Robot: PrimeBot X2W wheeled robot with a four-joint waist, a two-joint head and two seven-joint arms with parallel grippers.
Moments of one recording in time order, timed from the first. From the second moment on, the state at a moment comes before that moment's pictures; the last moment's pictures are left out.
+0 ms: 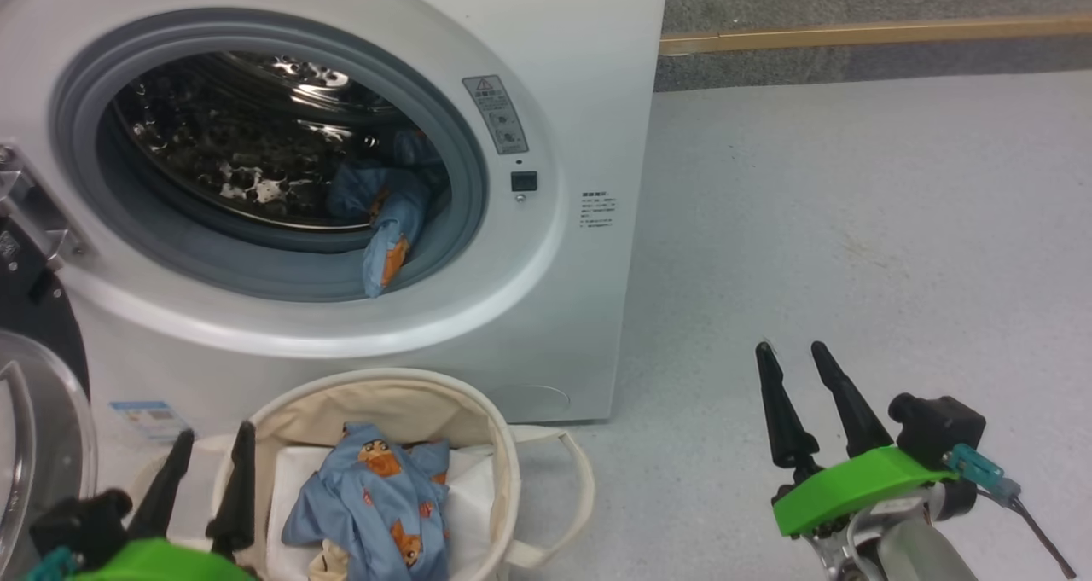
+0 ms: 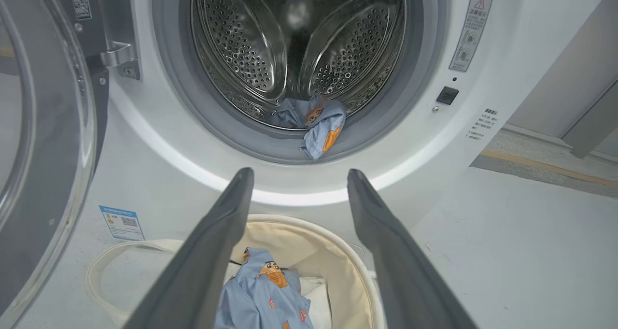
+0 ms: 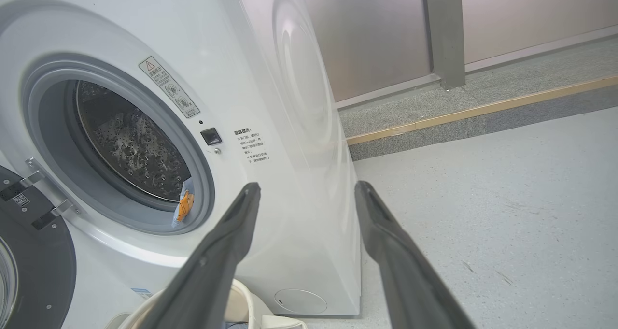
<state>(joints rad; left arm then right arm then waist) -0.07 0.36 -0.17 0.28 -0.64 -0.03 -0.21 -0.19 -0.06 0.16 0.36 0.39 0.13 -0.25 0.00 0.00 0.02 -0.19</state>
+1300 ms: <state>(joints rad) -1.11 0.44 -0.60 0.78 -0.96 -0.12 0.19 -0.35 -0.05 0.12 0.25 0.39 0.13 -0.25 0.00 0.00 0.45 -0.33</state>
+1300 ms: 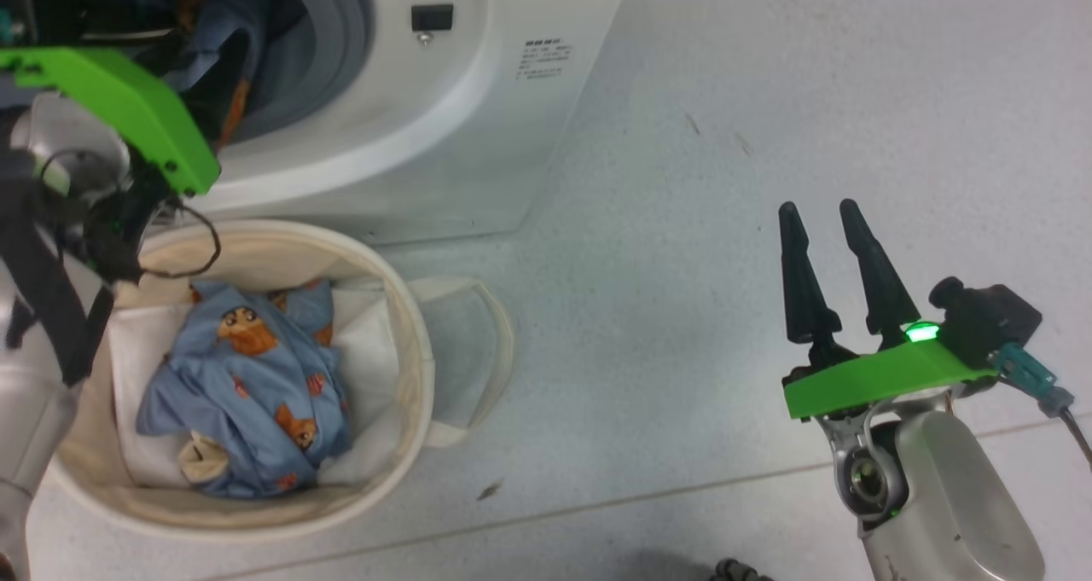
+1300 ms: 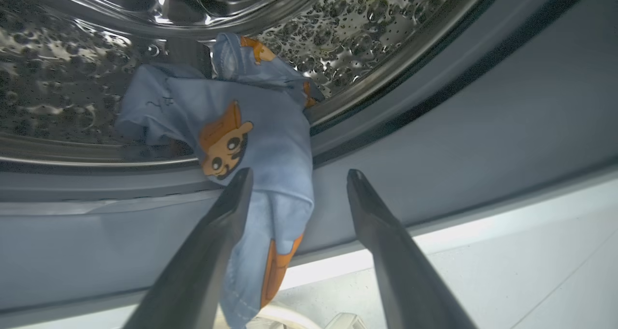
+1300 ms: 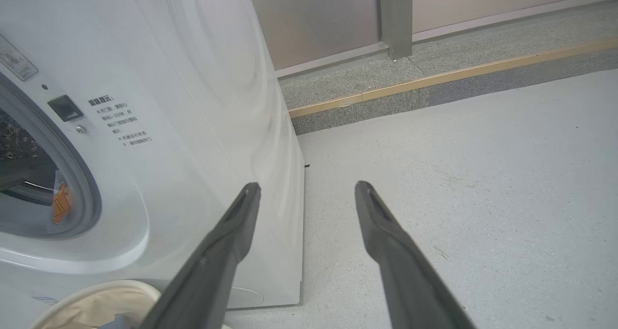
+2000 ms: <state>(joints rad) -1.34 0.45 -0.81 1.01 -1.07 -0.12 0.31 -0.38 -0.05 0.12 0.23 0.40 0.13 -0.25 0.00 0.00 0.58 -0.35</state>
